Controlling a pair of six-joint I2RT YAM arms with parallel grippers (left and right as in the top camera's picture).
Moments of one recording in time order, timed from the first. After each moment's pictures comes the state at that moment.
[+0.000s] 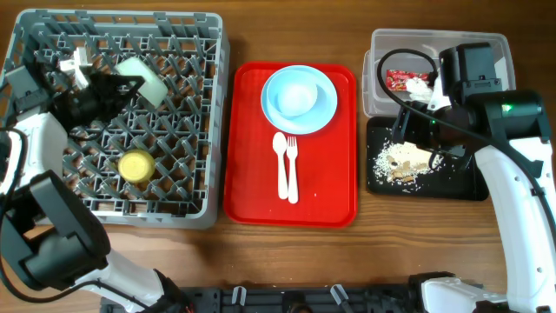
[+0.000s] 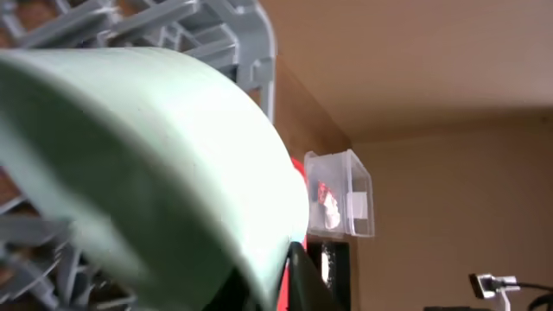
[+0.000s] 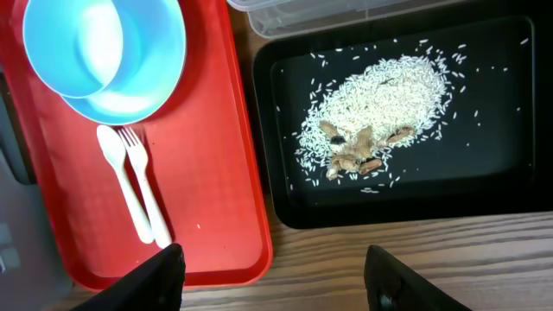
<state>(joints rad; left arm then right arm) 0.49 1.84 1.28 -0.48 1.14 -0.27 0.10 1.39 1.47 -1.33 -0.06 0.36</state>
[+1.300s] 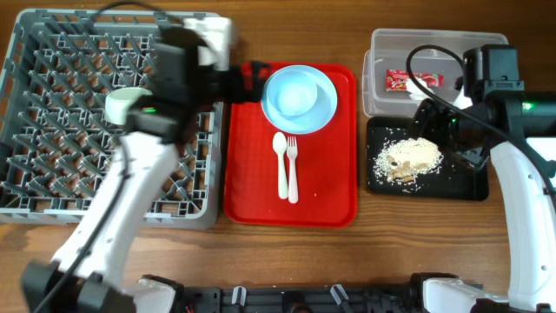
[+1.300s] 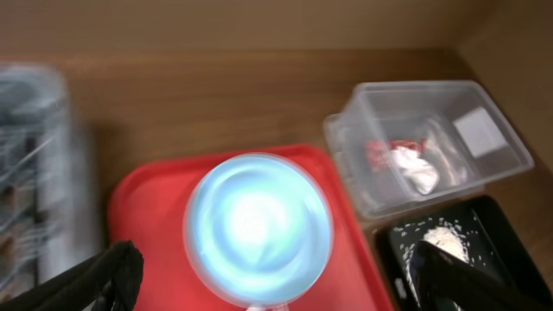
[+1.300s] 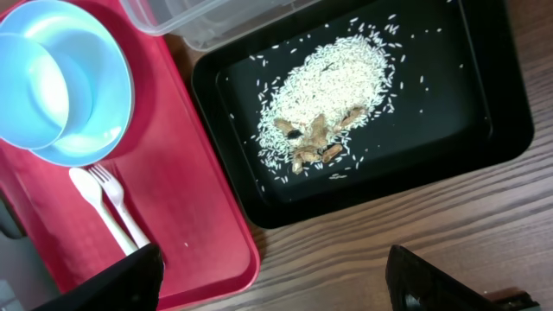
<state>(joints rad) -0.33 1.49 1.27 -0.36 0.26 -0.23 -0.01 1.39 1.47 -1.37 -0.03 0.46</state>
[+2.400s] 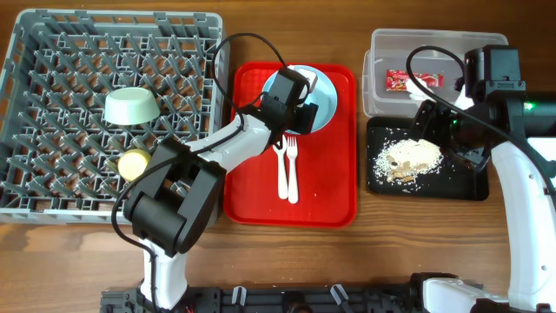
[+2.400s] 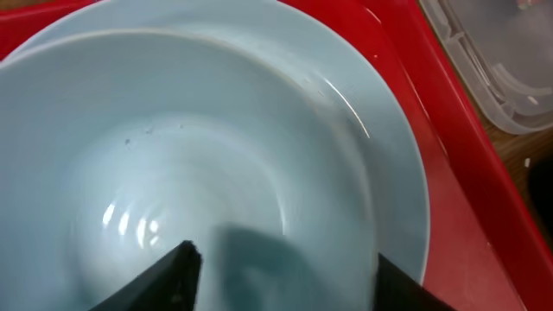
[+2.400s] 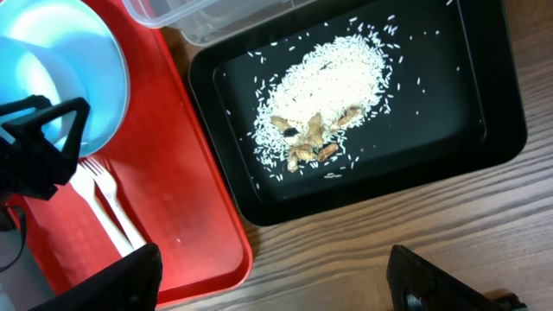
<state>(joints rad) -0.58 2.04 1.28 -0.10 0.06 -0.18 -0.02 1.39 1.47 -1.38 -0.03 0.42</state>
